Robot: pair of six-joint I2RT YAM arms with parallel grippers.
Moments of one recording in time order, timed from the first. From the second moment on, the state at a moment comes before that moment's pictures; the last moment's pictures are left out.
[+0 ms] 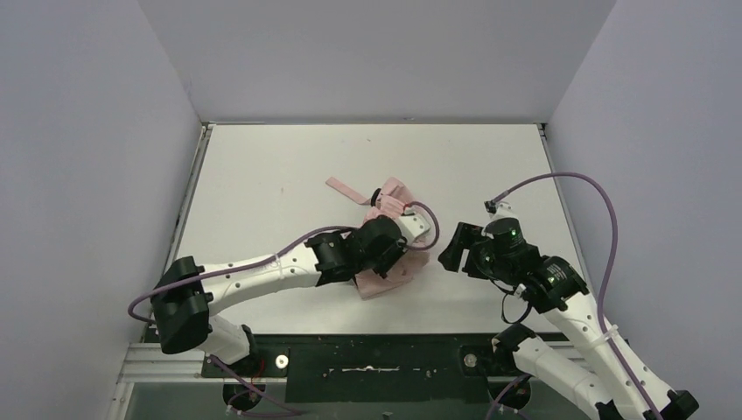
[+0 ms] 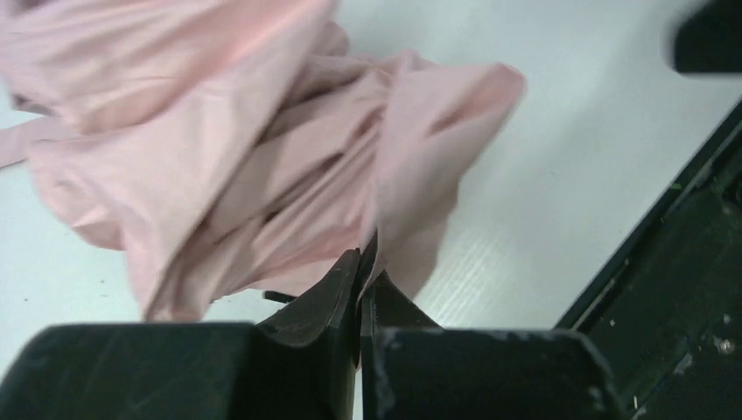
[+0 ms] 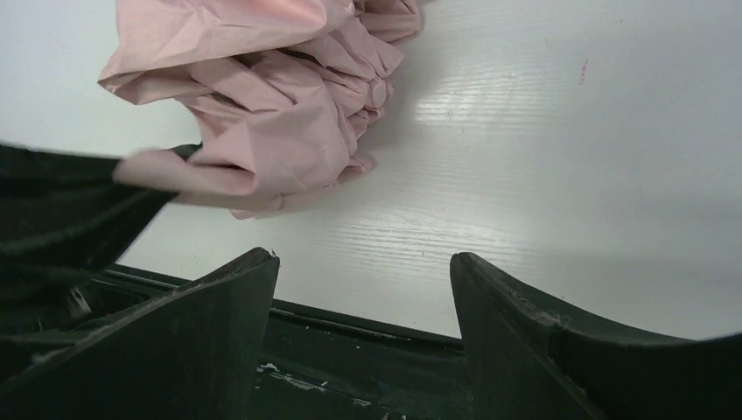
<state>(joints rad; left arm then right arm) -1.16 1.49 1.11 -0.36 -0.23 -0.08 0.55 0.76 0.86 -0.91 0.05 0.67</state>
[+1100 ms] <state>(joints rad) -0.65 1.80 1.54 -0.47 0.37 -0.16 0.58 1.10 0.79 -0.21 -0.08 0.47</state>
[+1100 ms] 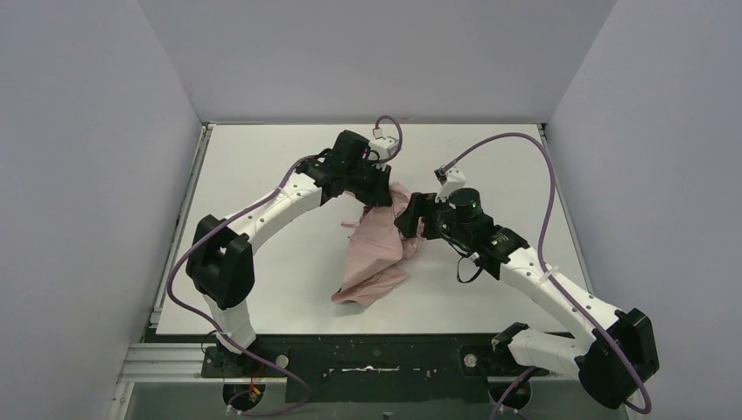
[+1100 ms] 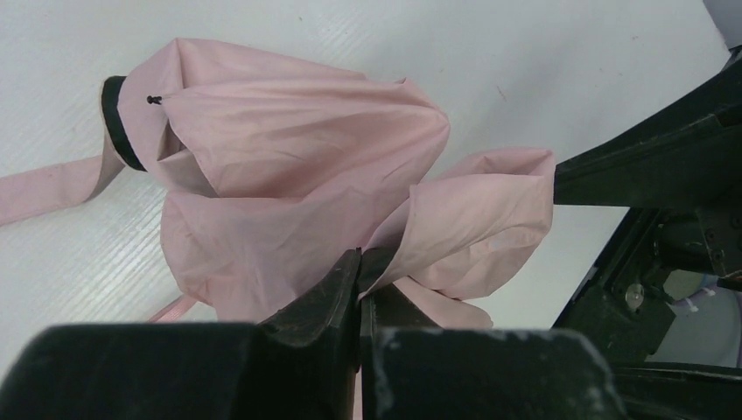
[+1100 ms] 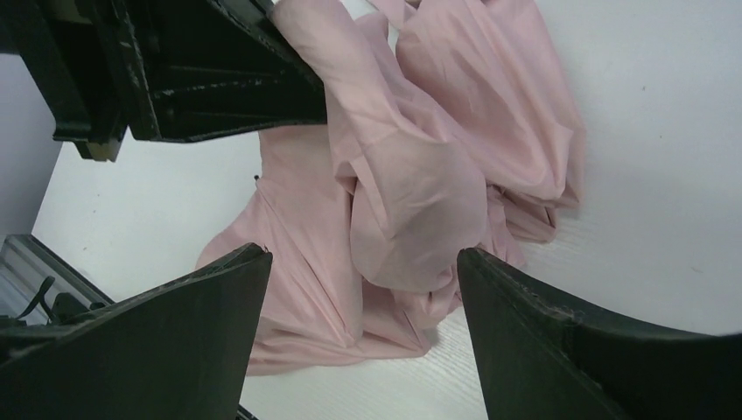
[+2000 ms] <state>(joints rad) -0.60 1.72 1.50 -0.36 0.72 -0.18 0.55 1.28 1.06 -0.28 -0.20 0.01</state>
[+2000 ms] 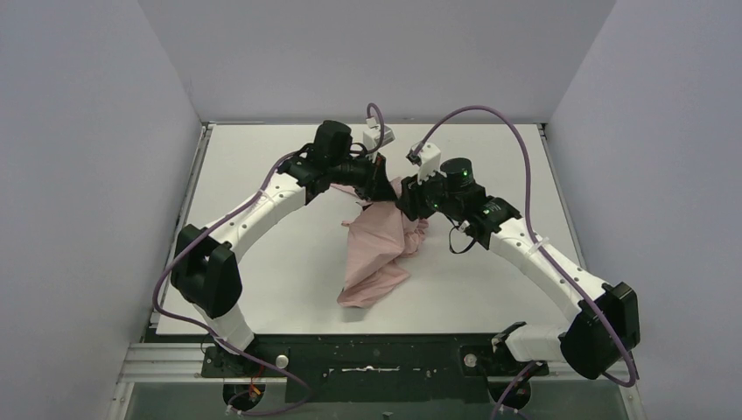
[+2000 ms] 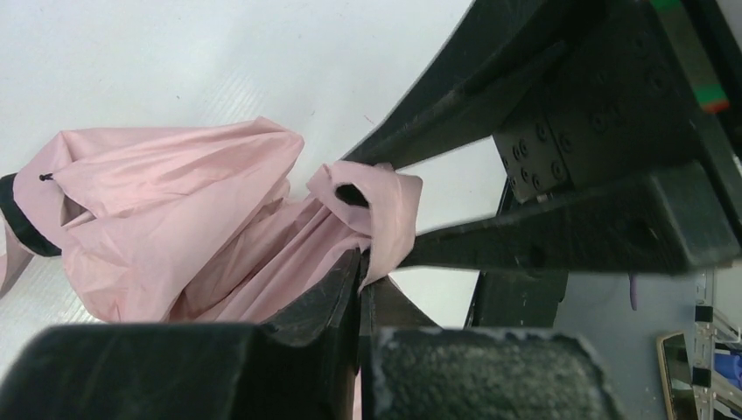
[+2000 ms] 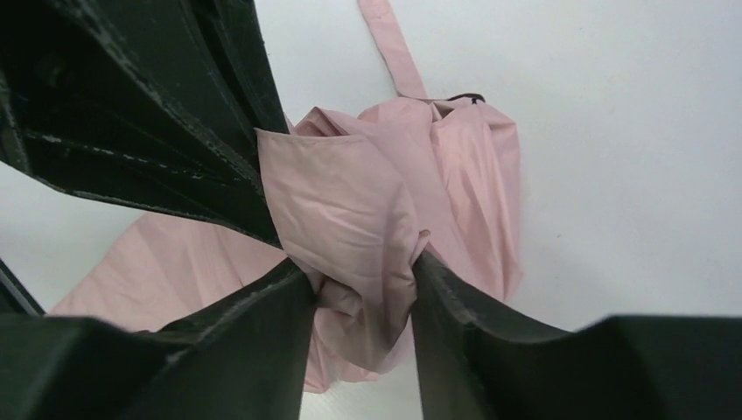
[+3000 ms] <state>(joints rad) -0.99 0.97 0.73 -0.32 -0.05 -0.48 0.45 1.39 1.20 -0.37 -0.15 0.35</state>
